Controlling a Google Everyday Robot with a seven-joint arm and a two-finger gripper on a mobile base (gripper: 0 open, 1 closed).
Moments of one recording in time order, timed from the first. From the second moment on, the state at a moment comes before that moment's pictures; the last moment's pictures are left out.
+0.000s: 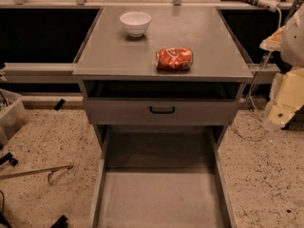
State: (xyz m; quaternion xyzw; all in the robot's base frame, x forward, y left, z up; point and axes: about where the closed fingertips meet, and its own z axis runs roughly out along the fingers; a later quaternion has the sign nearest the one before) arm 0.438 -0.217 0.976 -0.60 0.78 -0.03 0.16
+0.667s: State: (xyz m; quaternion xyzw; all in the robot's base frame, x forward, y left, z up) arm 0.475 -0.203 0.974 -0.61 0.77 -0.05 0.18
